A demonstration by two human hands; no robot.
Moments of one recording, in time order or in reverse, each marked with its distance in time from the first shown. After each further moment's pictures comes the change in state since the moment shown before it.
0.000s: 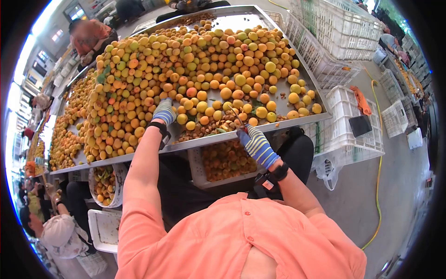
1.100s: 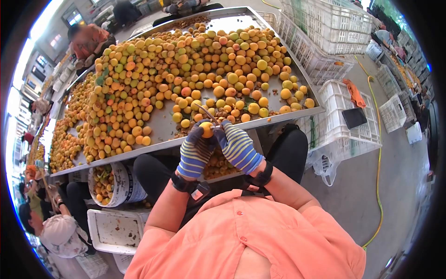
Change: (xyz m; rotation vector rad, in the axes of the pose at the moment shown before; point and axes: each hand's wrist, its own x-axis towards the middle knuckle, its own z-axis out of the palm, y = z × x) left_hand -0.187 0.134 0.007 -2.353 -0.502 0.171; right_hand -0.044 -0.104 0.009 -0.275 0.265 -0.425
